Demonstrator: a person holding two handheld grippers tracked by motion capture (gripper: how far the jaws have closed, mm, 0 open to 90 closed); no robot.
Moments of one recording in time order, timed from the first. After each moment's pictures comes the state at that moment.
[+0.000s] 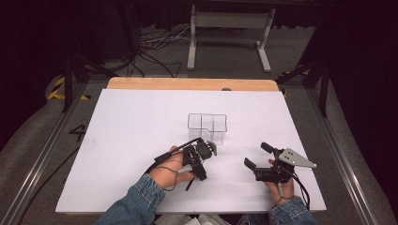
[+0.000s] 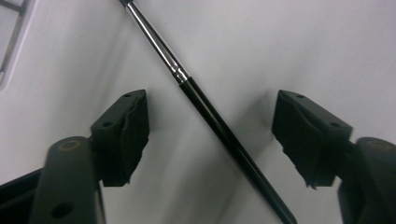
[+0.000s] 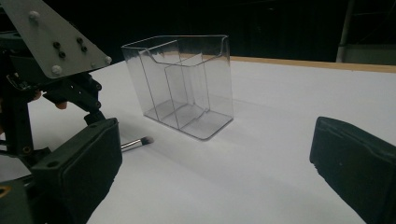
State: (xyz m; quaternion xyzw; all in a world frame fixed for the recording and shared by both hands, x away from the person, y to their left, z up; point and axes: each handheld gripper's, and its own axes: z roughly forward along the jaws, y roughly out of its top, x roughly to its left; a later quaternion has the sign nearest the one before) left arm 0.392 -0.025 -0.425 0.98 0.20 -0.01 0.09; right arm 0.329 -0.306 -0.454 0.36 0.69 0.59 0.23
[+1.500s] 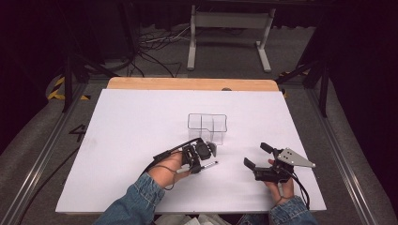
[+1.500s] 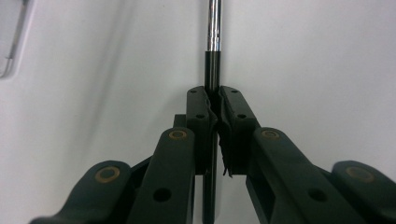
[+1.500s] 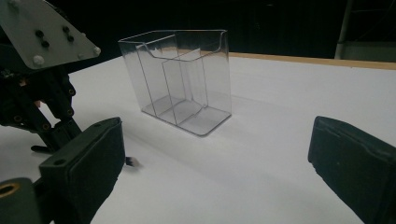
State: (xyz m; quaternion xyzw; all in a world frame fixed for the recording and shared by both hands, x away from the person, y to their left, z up) left arm 0.389 -0.021 -0.415 0.98 0.18 0.00 0.07; right arm 0.330 -0.305 -0.455 0.36 0.69 0.58 0.23
